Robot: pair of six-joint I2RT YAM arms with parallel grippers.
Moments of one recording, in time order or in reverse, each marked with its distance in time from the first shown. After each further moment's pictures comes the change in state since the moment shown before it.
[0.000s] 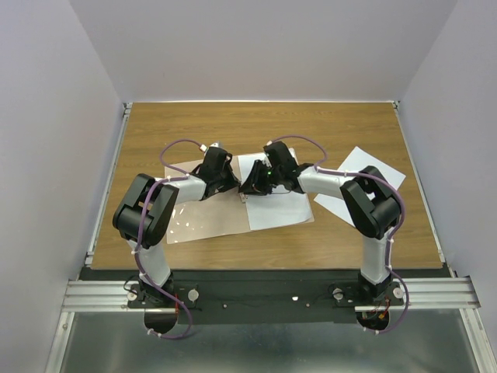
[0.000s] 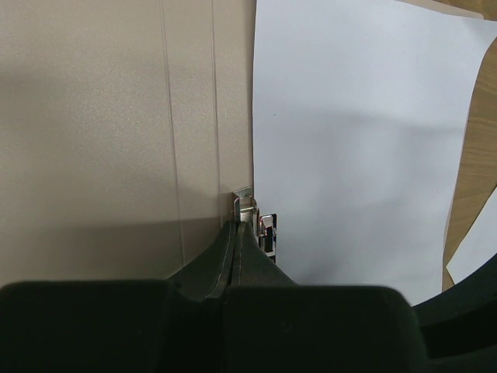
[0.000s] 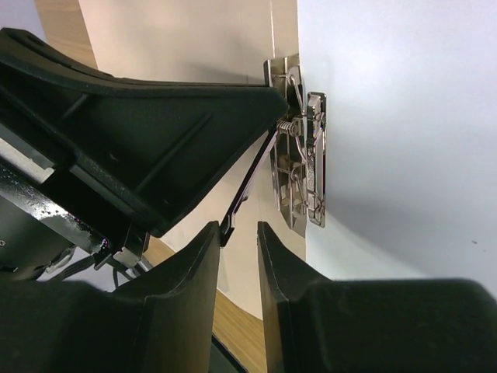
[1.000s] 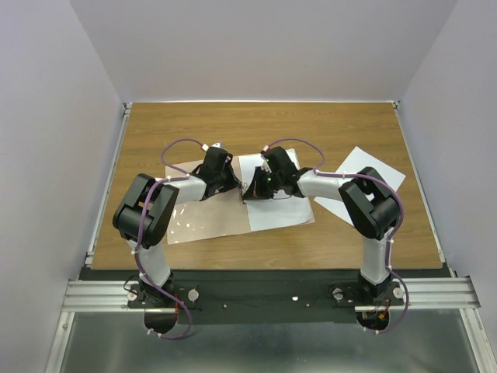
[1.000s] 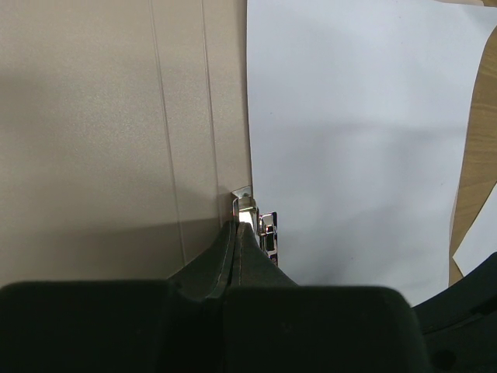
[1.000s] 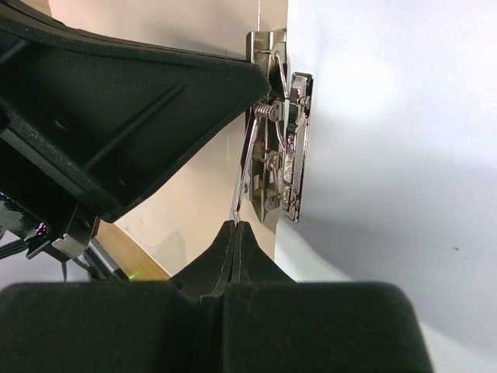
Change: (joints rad) left arm 0.000 0.000 -0.003 0.007 0.014 0.032; right arm 0.015 0.000 -0.053 0.008 0.014 -0.131
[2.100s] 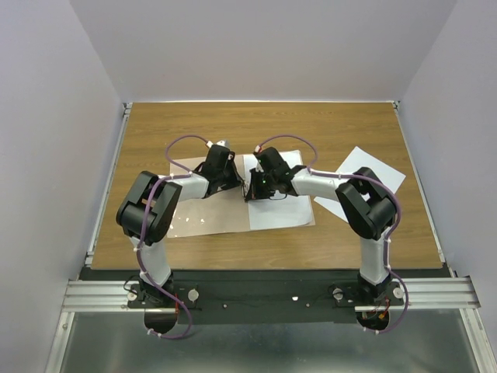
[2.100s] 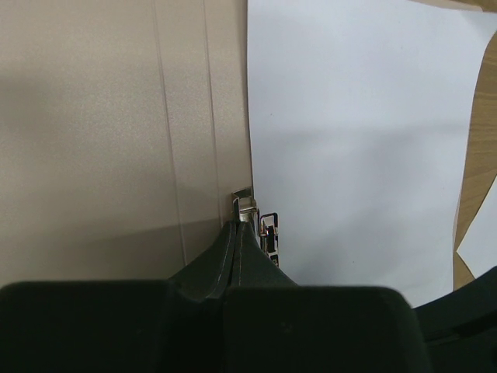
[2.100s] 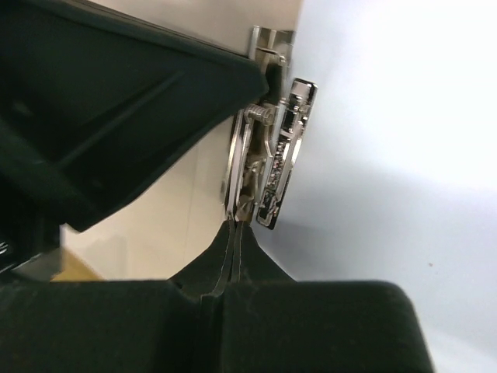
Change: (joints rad) left arm 0.000 0.035 0.037 0.007 0.025 0.060; right arm 0.034 0.020 0.079 -0.142 0.148 -0.206
